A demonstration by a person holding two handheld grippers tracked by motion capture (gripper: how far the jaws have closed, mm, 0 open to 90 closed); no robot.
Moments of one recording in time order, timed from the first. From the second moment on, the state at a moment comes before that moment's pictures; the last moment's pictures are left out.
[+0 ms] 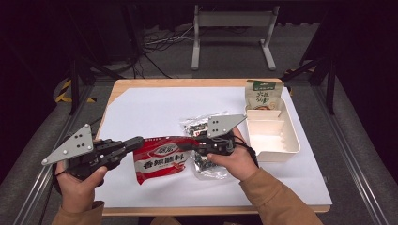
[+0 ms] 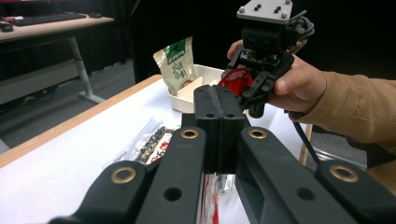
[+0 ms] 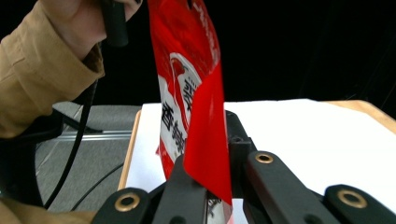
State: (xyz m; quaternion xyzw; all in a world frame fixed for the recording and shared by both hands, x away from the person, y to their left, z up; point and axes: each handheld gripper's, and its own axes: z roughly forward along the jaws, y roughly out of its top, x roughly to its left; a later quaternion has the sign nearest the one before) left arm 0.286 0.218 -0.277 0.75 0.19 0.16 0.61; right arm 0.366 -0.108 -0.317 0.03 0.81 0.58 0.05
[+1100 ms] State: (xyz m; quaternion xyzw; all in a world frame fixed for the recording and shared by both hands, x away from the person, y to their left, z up) left arm 0.305 0.225 -0.295 0.74 0.25 0.18 0.60; right arm 0.379 -0.174 -0.256 0.05 0.83 0.54 0.13
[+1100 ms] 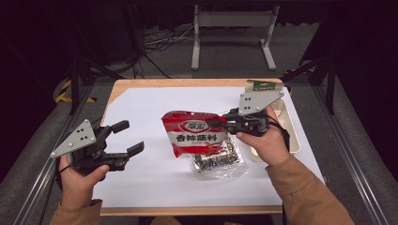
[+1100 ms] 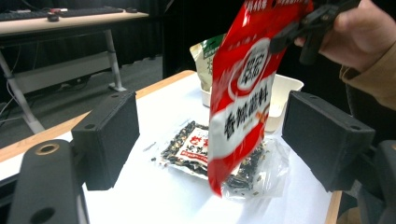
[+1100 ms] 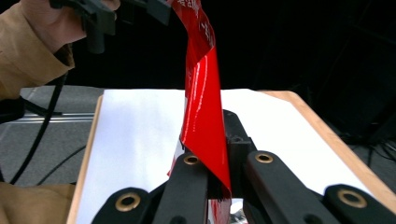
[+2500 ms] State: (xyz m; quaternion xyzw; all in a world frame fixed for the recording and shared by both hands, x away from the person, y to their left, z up) left arm 0.352 0.249 -0.363 0.75 0.34 0.20 0.53; right arm 0.427 -0.313 -0.219 0.14 0.80 0.53 0.23
